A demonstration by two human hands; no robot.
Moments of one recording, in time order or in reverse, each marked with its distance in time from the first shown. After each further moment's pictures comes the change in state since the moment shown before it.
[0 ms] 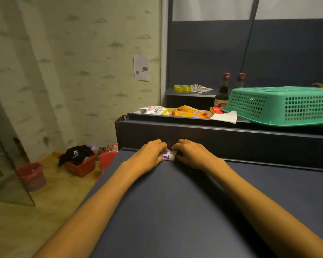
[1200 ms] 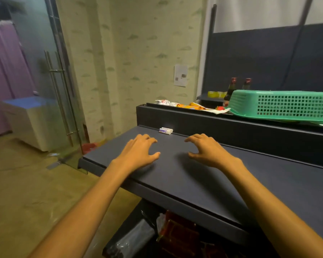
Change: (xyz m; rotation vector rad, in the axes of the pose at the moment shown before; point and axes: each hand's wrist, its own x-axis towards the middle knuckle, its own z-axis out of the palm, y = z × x) left_hand -0.176 0.191 0.000 0.314 0.193 -0.411; right_hand -0.209 0.020 -0.058 0.017 0.090 -0.194
